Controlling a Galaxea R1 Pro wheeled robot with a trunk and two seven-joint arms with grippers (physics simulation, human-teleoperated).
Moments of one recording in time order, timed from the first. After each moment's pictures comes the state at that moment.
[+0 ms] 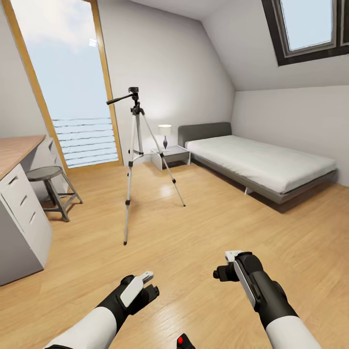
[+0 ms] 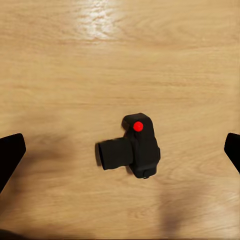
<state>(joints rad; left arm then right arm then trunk) -0.67 -0.17 -0.10 -0.38 0.77 0.50 0.46 -0.53 0.00 0.07 -1.05 -0.01 1.04 0.04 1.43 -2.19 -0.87</state>
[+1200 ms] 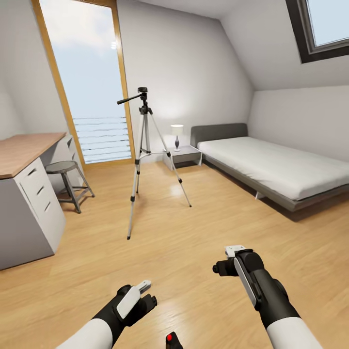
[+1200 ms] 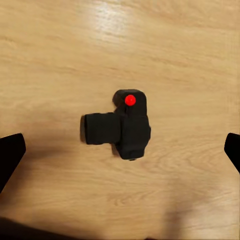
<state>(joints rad) -0.61 -0.16 -0.09 -0.40 0.77 0.50 0.44 -0.52 0.00 0.08 -1.13 0.00 1.04 0.04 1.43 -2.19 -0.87</state>
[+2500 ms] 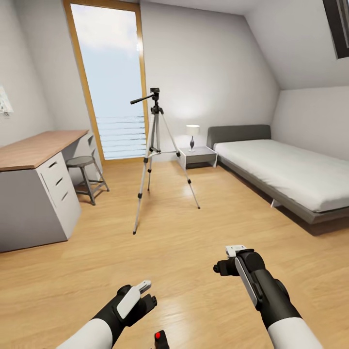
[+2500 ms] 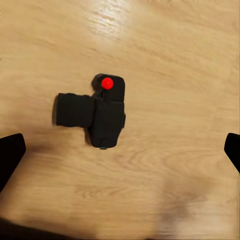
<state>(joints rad) -0.61 -0.16 -0.10 -0.40 0.77 0.50 0.44 -0.52 -0.01 0.08 -1.13 0.00 1.04 0.04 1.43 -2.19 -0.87</state>
